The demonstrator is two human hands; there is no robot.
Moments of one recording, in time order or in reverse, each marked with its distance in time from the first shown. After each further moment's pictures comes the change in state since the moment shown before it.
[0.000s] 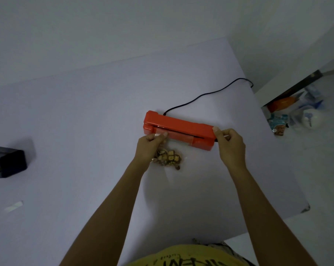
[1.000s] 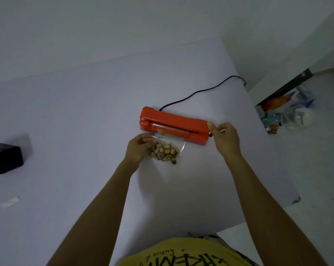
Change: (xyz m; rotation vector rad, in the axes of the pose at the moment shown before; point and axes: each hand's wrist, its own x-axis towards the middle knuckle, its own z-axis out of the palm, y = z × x) left_hand 0.000 -0.027 -0.024 -0.032 -0.060 0.046; right_hand 0.012 0.004 -0.005 -0.037 -0.045 0.075
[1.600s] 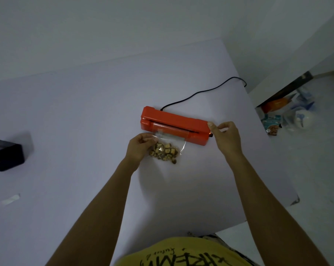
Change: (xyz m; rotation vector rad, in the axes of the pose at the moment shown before) left_hand 0.000 0.001 0.000 -0.021 0.005 -0.004; right_hand -0.004 -0.005 -0.005 0.034 -0.007 0.013
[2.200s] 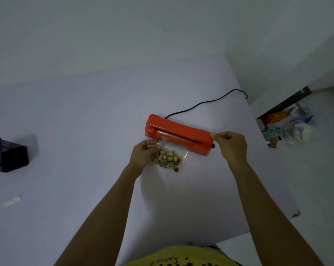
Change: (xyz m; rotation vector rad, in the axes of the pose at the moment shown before) left_hand -0.001 0.000 0.001 -0.012 0.022 0.005; right_hand -0.008 -0.018 -0.009 -0.035 0.024 -0.048
